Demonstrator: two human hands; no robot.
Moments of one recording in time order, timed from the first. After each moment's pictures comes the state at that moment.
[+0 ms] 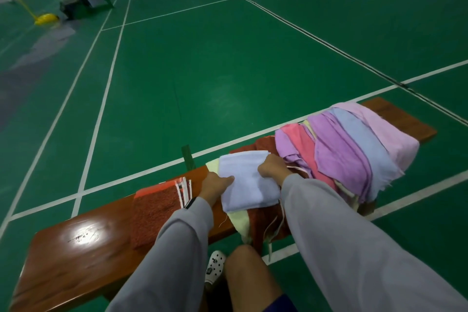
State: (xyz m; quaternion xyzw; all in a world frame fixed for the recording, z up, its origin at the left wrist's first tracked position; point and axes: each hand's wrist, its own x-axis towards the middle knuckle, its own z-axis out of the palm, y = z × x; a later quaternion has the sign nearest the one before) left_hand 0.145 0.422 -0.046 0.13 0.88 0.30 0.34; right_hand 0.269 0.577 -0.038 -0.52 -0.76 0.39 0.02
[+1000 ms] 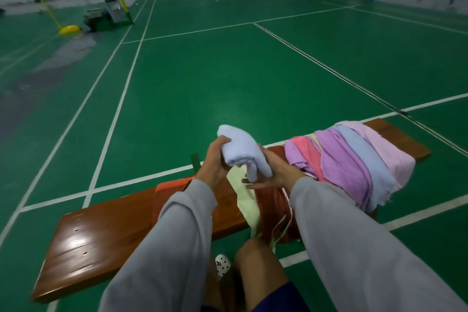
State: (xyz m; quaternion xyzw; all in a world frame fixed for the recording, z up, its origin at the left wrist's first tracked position) left_hand 0.152 0.389 0.085 0.06 0.57 0.70 0.42; right_hand 0.276 0.509 0.040 -0.37 -0.44 0.82 0.02
